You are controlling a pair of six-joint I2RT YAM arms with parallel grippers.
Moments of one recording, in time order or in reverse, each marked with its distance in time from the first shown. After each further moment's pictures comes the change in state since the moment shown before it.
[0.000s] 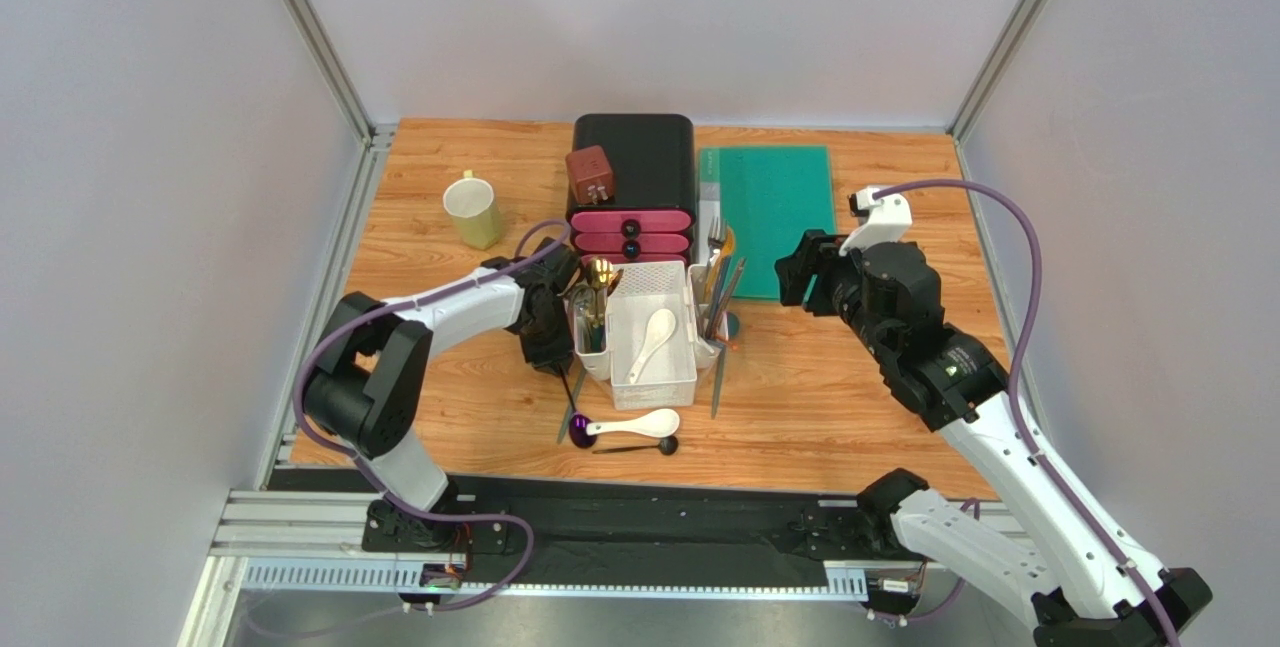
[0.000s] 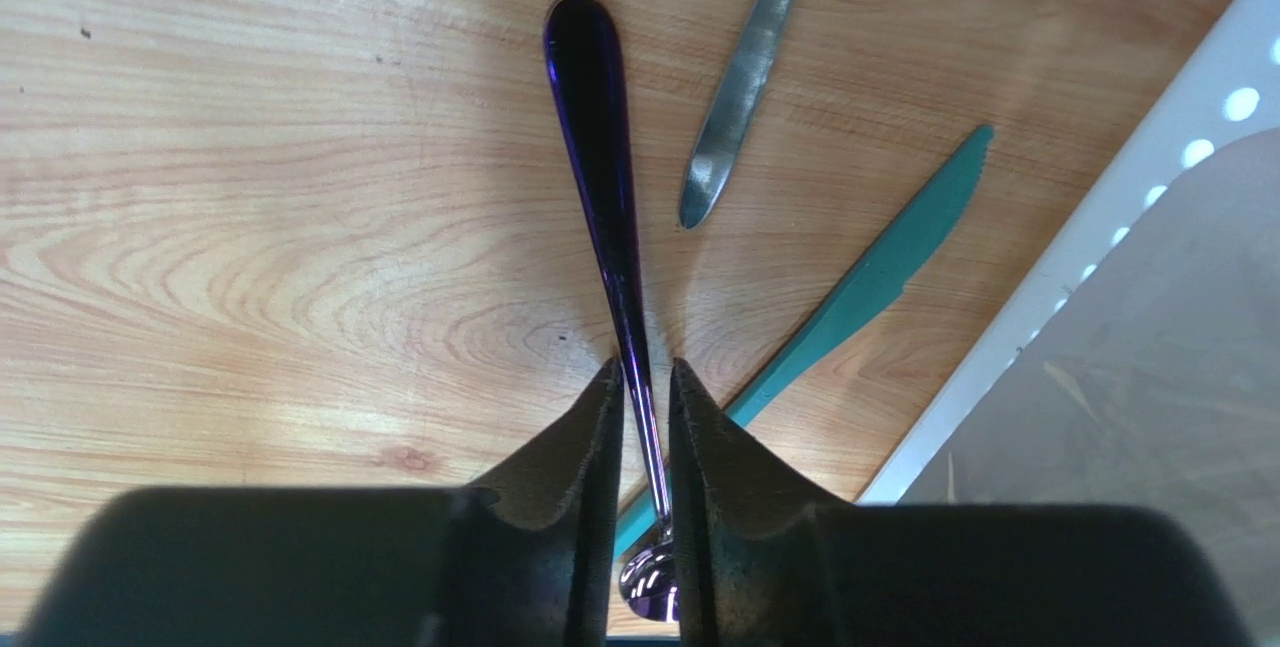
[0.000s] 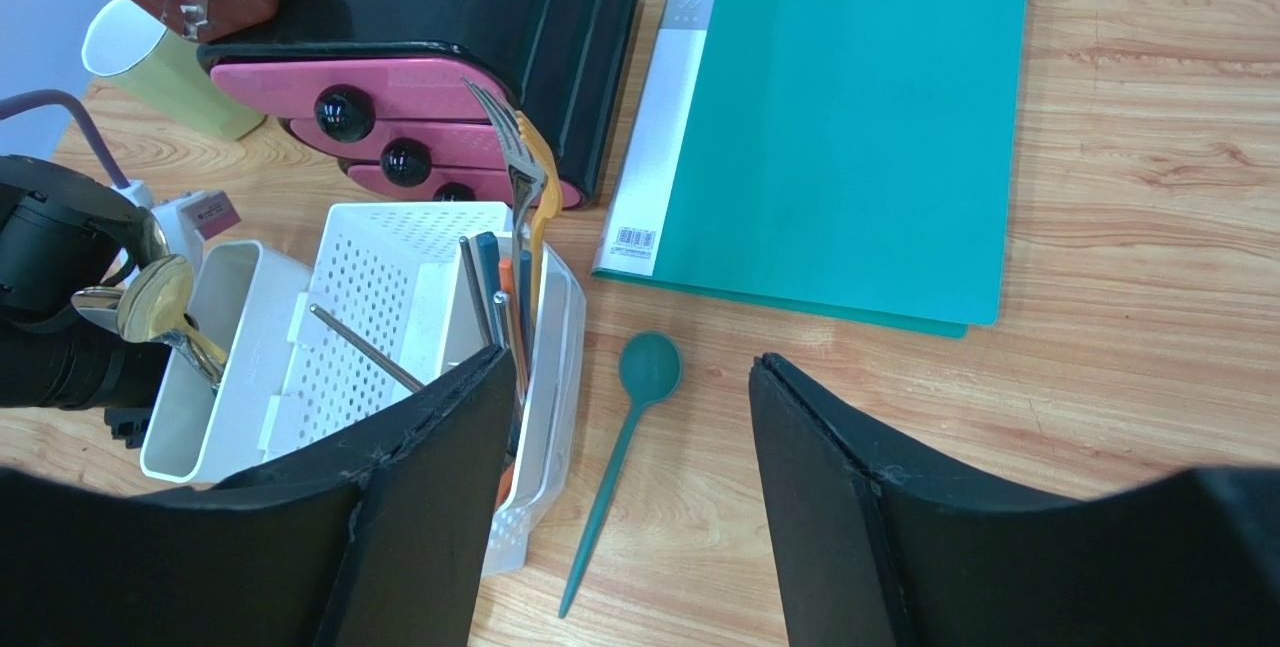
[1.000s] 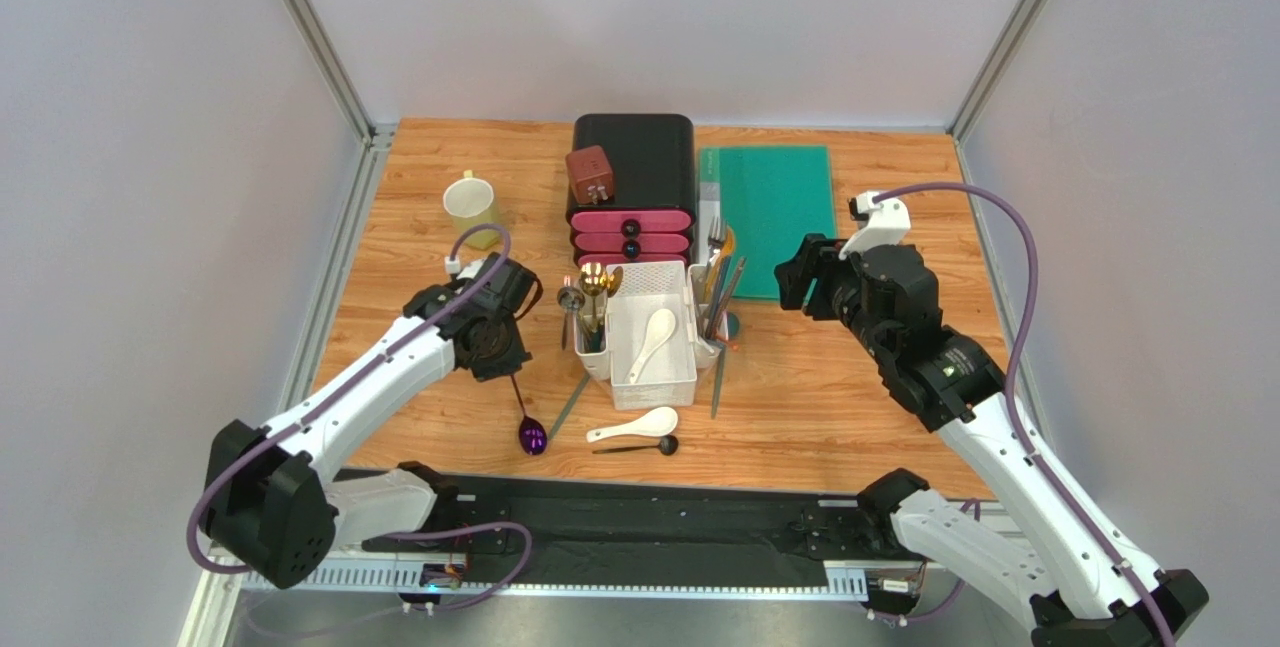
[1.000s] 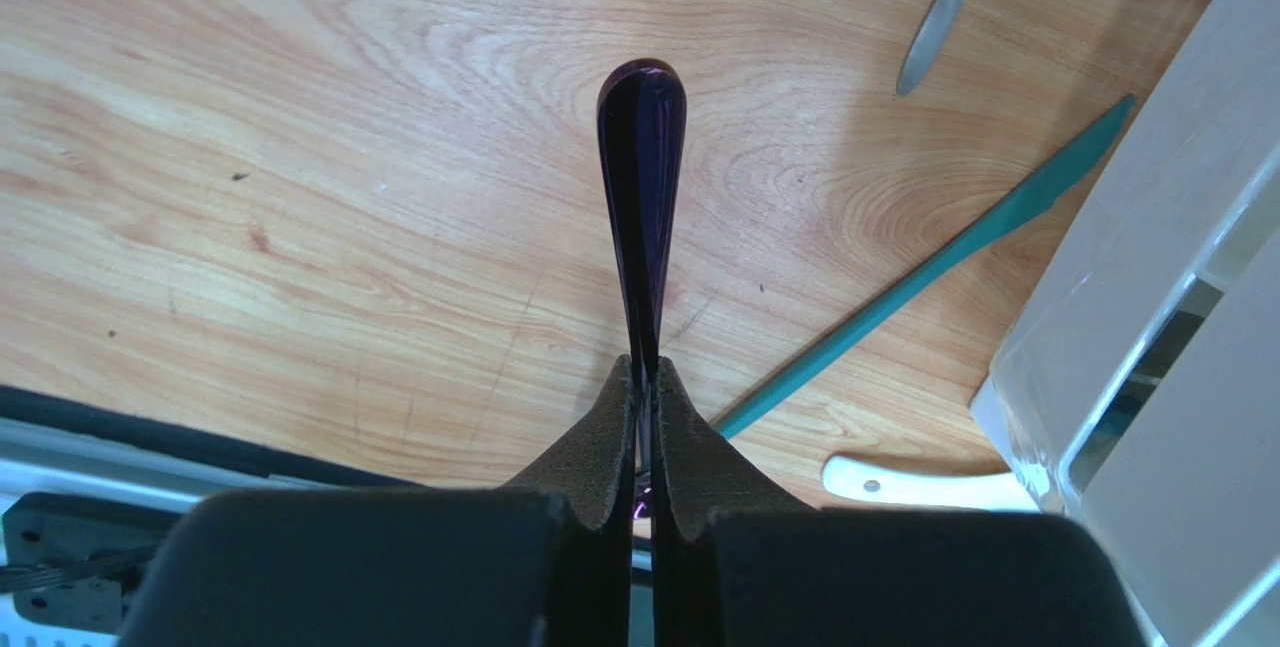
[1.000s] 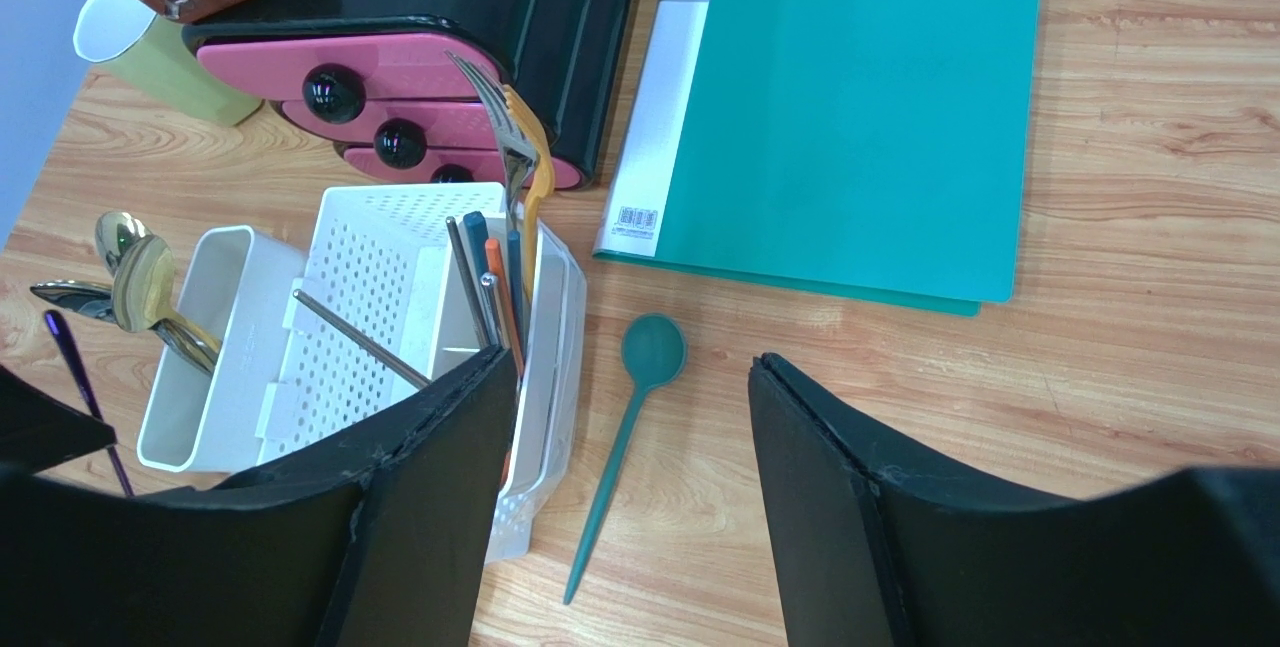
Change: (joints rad) left arm -0.003 -0.457 -0.098 -0.226 -0.240 -0.032; right arm -0.018 -0.002 -0.024 0.000 -0.026 0.021
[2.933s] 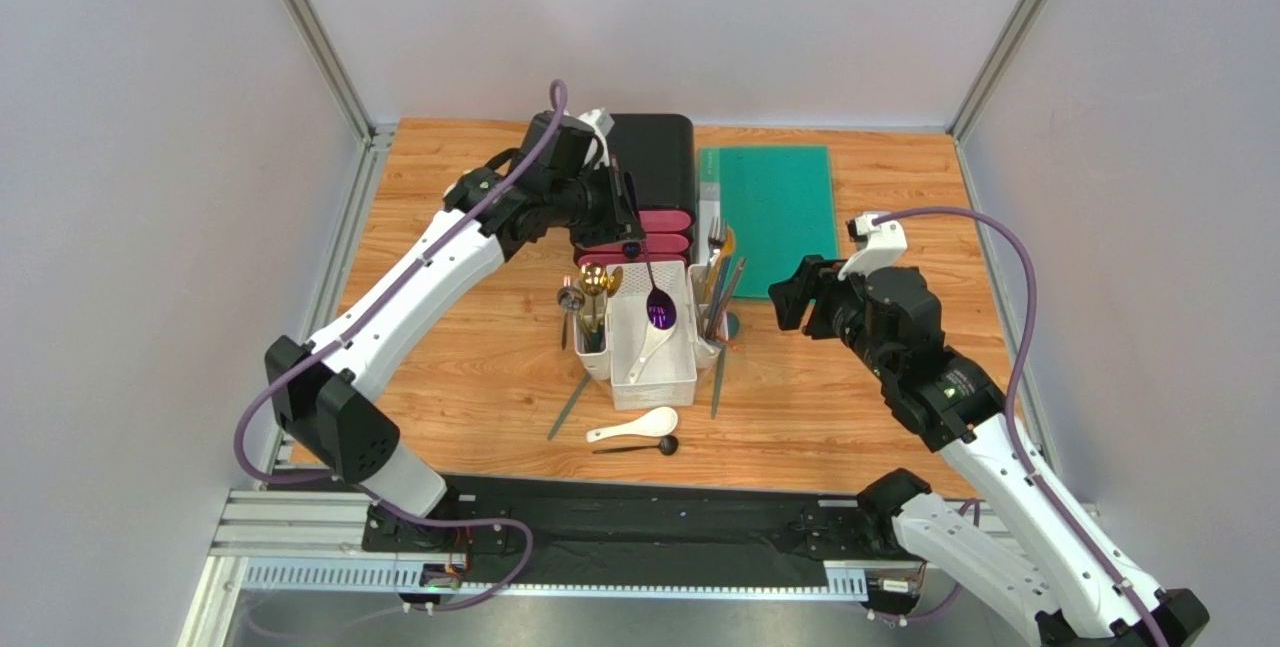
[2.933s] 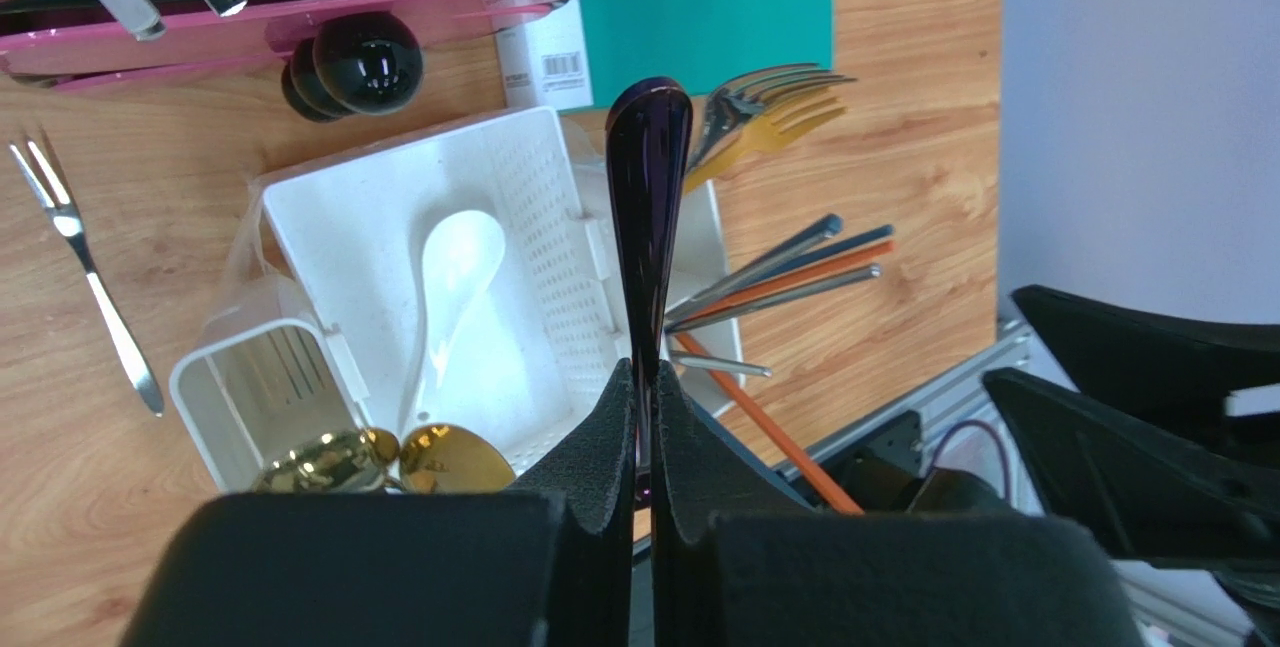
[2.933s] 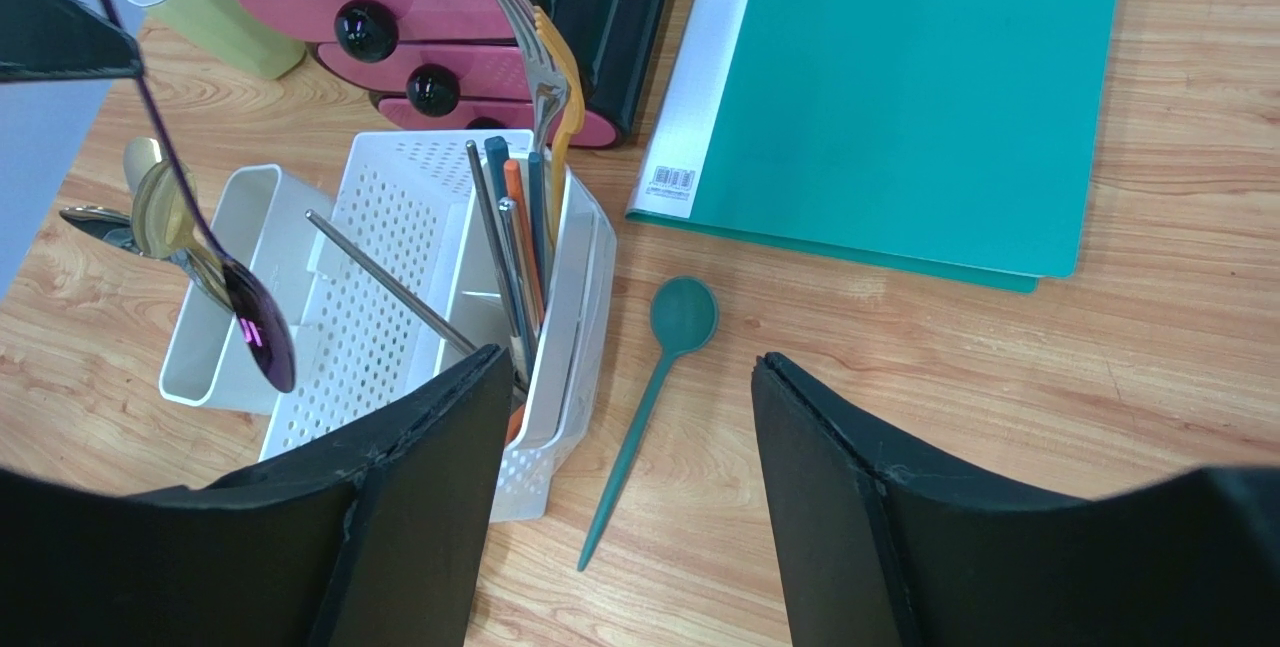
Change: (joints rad) left arm -0.092 0.348 0.745 0.152 0.425 0.126; right arm 0.000 -0.087 -0.113 0.041 -0.076 0.008
